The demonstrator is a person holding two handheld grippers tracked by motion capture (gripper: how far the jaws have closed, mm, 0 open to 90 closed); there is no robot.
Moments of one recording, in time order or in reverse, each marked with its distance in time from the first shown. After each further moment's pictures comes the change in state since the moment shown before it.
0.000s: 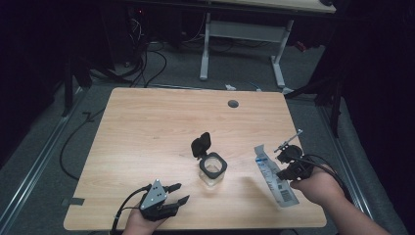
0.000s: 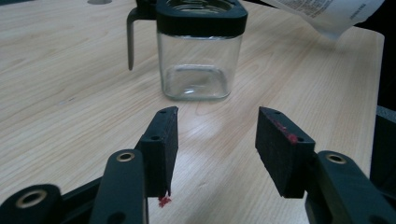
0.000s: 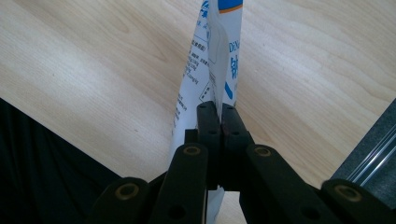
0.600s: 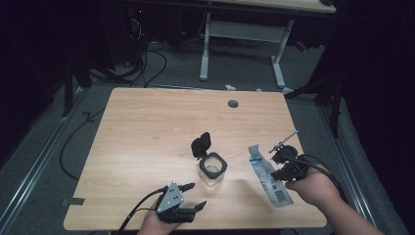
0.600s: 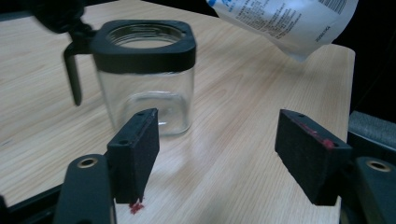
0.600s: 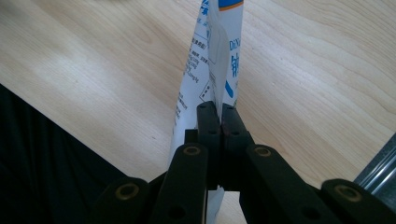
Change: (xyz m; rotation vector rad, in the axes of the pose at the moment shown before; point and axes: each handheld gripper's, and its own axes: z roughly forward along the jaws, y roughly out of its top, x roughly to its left) left arm -0.027 0.015 0.029 -0.037 -0.053 0.026; right arm 0.014 0.005 -0.002 -0.024 0.028 -0.027
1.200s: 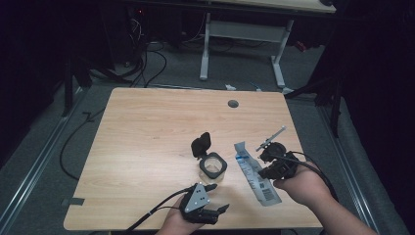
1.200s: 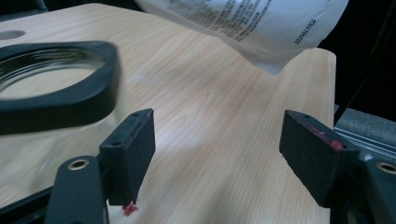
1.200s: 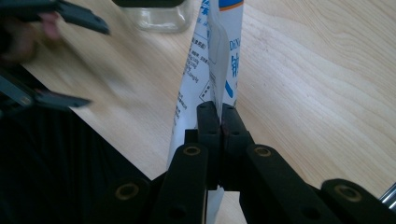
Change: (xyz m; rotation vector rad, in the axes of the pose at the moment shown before) left arm -0.032 0.019 0.055 0.005 -0.071 0.045; right arm 0.034 0.023 -0.020 -0.048 0.029 -0.075
